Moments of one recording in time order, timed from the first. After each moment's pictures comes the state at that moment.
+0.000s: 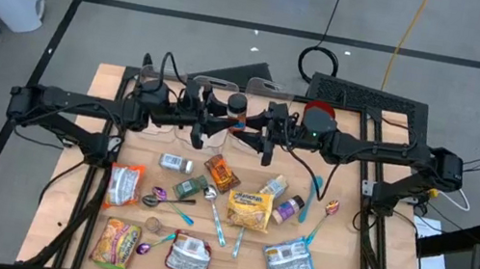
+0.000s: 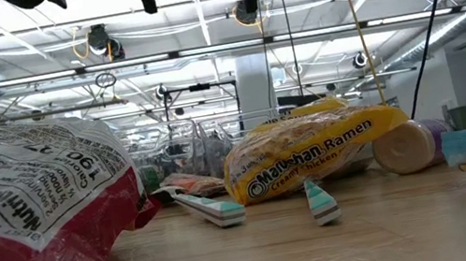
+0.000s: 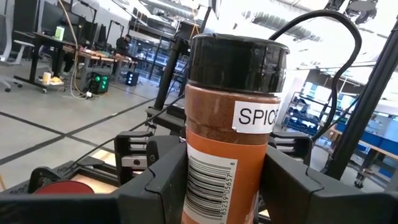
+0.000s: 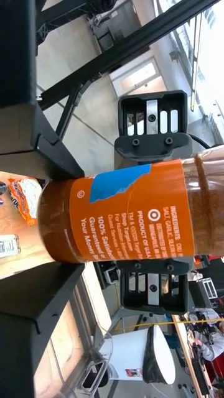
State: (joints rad) left arm 0.19 1.24 0.86 0.58 0.14 -0.34; right arm -0.17 1.46 1.04 0.50 -0.19 0.35
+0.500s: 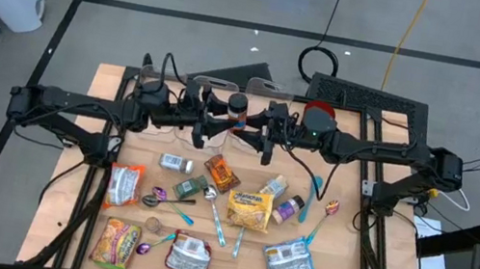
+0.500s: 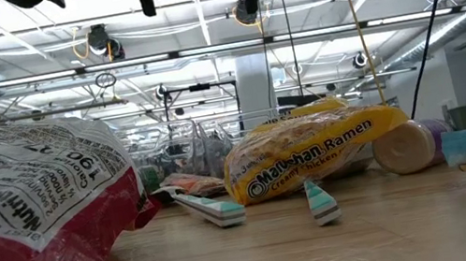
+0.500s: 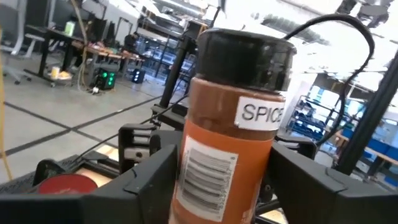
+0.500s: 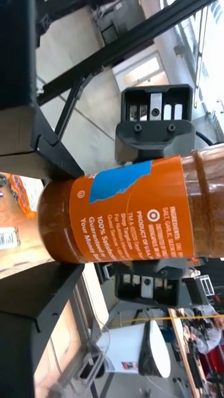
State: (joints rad) left arm 0.18 1.24 0.86 0.57 0.09 -0.37; right arm -0.17 1.46 1.04 0.50 -0.19 0.33
